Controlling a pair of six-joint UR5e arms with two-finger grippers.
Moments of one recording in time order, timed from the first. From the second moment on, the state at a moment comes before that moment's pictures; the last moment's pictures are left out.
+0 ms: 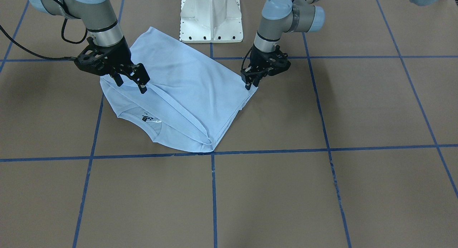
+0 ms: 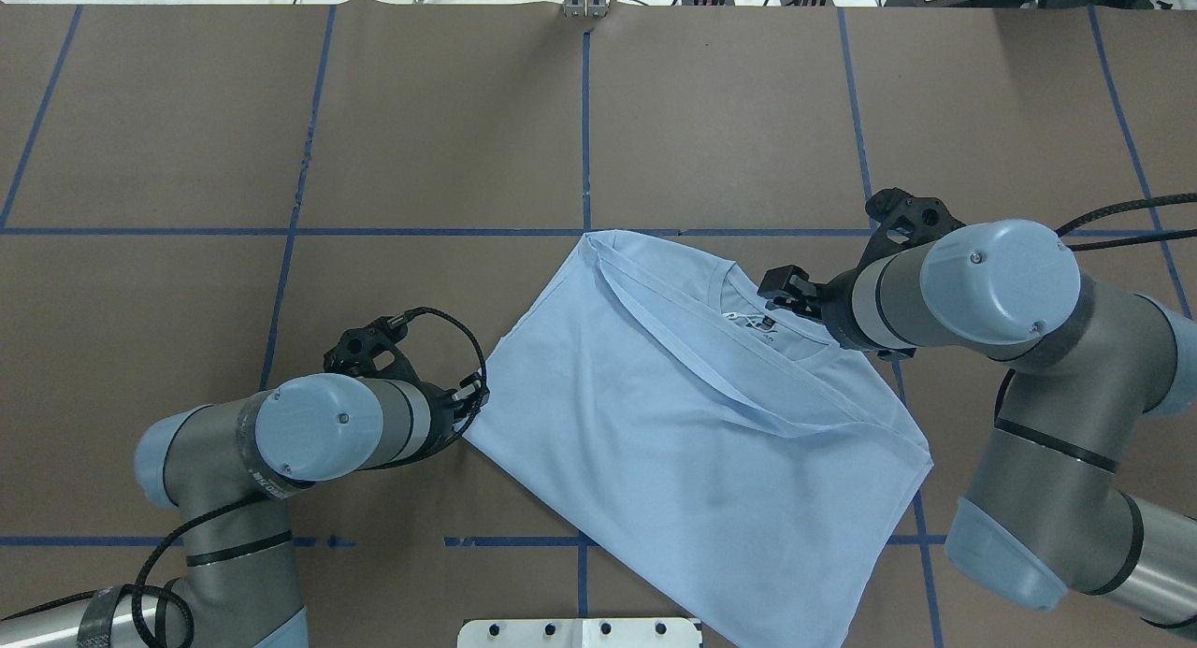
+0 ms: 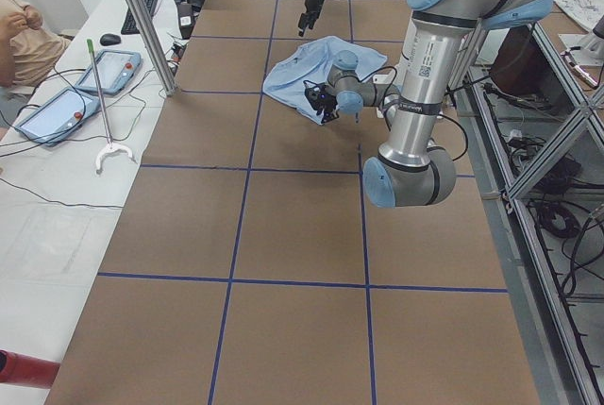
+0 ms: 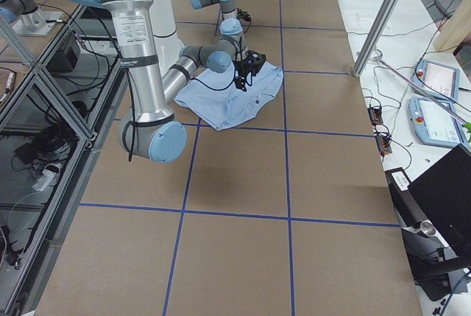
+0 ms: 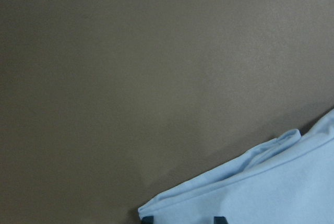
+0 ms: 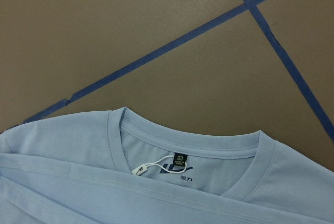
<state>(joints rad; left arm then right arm) -0.33 -1.95 -1.80 -1.93 -1.59 -1.91 0.56 -1.33 2.05 -1.42 1.73 1.67</state>
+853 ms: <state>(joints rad) -0.33 -1.97 -1.81 -1.84 -1.59 -1.91 0.57 -1.31 2.04 -1.42 1.73 1.67</state>
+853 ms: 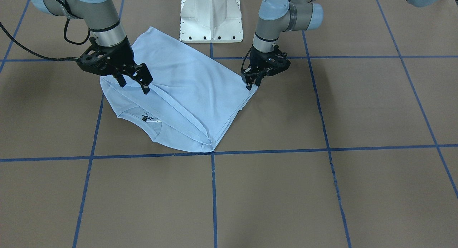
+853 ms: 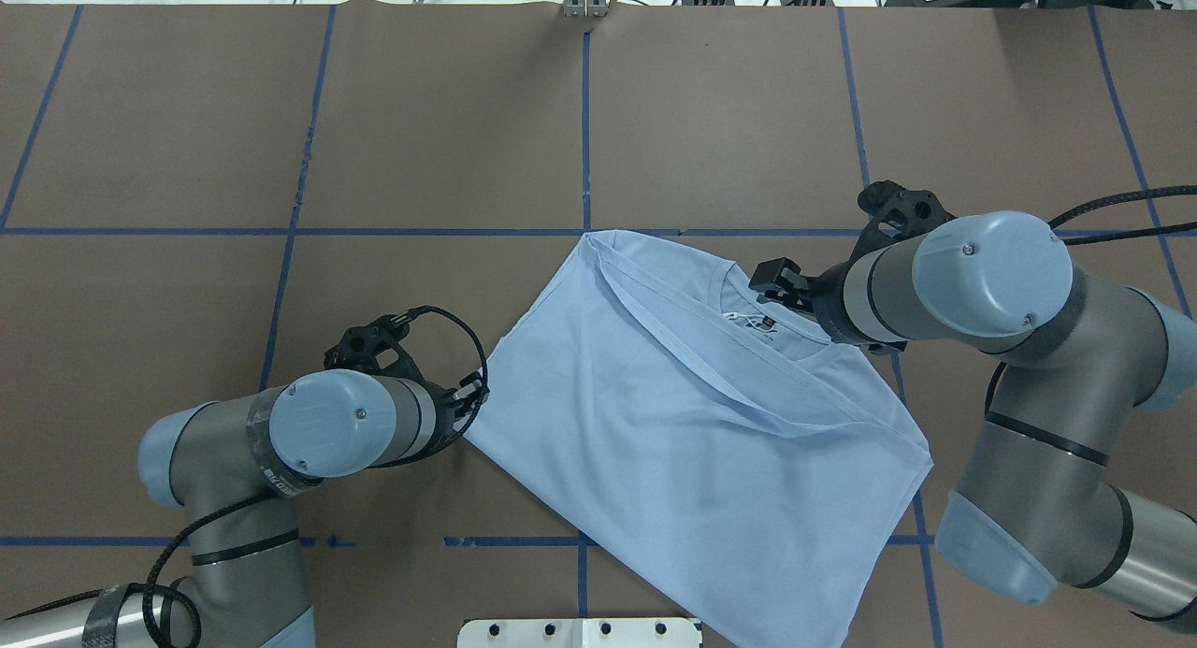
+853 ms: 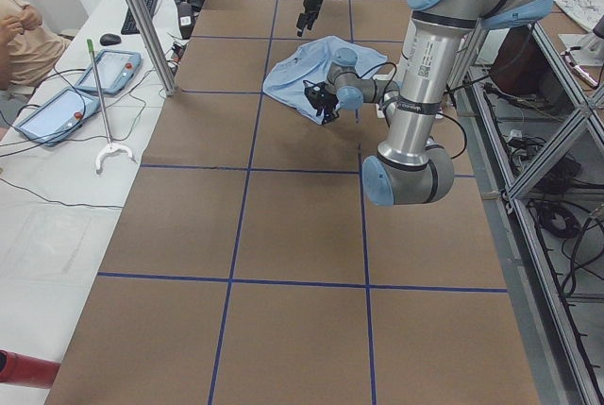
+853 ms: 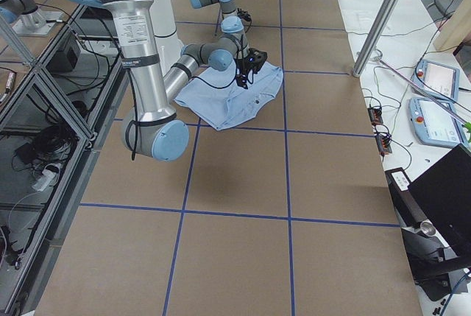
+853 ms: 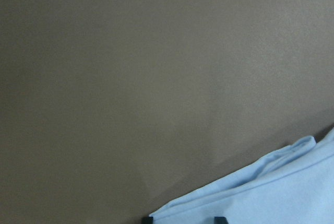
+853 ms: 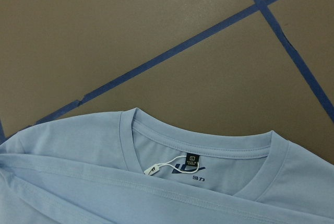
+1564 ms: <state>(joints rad) -0.33 -1.97 -1.81 -1.82 -1.59 -1.91 0.57 -1.31 2.04 -1.42 1.73 1.69</state>
